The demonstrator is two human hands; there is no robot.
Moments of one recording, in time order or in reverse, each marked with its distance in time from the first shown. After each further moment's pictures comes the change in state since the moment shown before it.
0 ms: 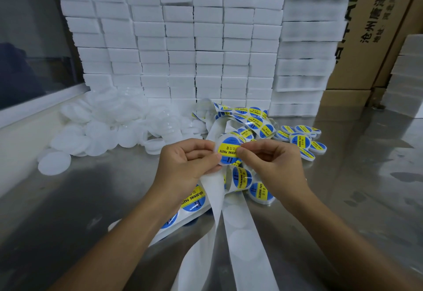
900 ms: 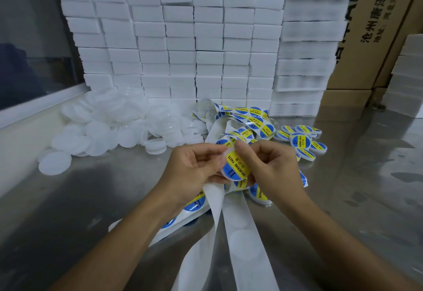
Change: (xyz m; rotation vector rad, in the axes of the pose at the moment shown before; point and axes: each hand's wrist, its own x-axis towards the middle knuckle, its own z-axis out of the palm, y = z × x) left_hand -0.003 0.000 0.003 -0.049 -0.235 -0.010; right_hand -0.005 0.000 0.008 -0.086 0.045 -0.109
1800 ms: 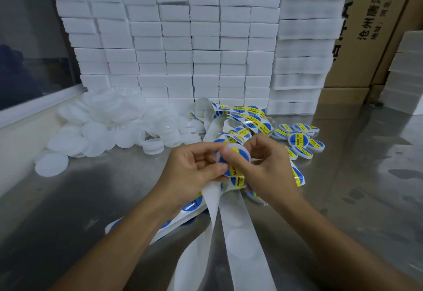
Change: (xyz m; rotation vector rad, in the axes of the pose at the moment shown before) left_hand 0.002 -0.005 0.001 0.040 0.013 0.038; right_hand -0.003 0.000 0.002 -0.045 -0.025 -0.005
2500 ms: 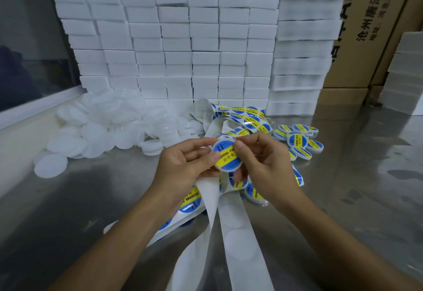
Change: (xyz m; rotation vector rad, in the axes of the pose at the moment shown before) left_hand -0.001 0.003 -0.002 -0.067 0.122 -0.032; right_hand 0.005 0.001 -0.002 0.268 -0.067 0.056
